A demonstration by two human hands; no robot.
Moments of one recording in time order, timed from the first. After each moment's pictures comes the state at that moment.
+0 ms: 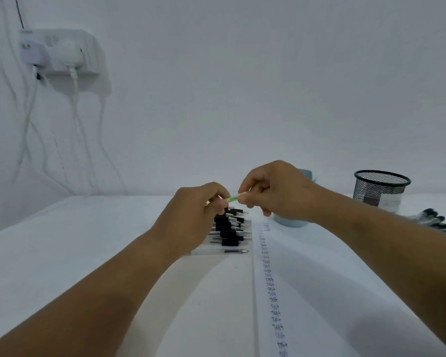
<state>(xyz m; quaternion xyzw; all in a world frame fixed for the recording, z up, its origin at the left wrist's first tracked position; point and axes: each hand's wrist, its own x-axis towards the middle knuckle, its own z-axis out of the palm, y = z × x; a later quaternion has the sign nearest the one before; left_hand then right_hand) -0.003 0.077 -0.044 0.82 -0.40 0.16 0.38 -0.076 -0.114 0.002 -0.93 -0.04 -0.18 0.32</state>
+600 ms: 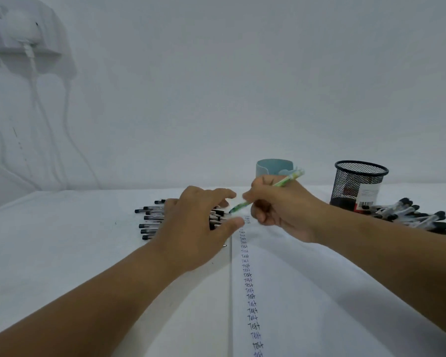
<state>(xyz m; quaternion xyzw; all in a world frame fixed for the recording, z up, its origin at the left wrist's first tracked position) -0.025 0.043 -0.067 0.84 -0.41 0.17 0.32 -0.088 -0.141 -0.037 -0.73 0.03 -0.12 0.68</state>
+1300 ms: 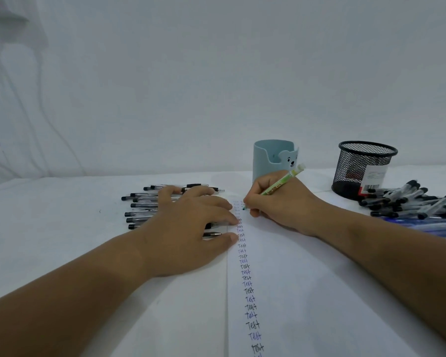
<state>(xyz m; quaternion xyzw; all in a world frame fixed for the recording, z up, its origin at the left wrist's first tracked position) -0.014 0.046 -0.078 0.87 -0.48 0.10 0.10 -0.068 -0.162 -0.075 -0.87 0.08 -0.18 0.46</state>
